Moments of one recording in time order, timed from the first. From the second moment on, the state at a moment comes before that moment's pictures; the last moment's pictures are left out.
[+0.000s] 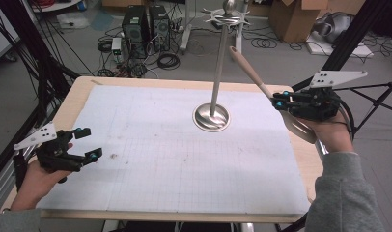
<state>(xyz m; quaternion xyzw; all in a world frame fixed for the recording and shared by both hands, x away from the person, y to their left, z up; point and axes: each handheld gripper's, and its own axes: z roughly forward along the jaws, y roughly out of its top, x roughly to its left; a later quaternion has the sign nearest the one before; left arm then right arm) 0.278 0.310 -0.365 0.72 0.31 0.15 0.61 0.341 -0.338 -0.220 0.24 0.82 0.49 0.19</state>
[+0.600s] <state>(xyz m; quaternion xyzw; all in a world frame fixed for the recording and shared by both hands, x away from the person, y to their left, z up) 0.275 0.318 -0.371 0.72 0.32 0.16 0.60 0.355 -0.361 -0.205 0.28 0.79 0.51 0.20</state>
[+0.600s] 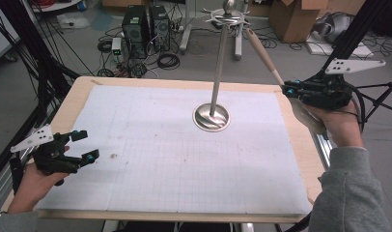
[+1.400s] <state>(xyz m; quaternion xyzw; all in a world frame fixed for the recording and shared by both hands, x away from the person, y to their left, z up) 0.274 0.318 -0.374 0.72 0.32 0.15 0.60 0.368 -0.371 -0.200 0.29 0.77 0.54 0.18</state>
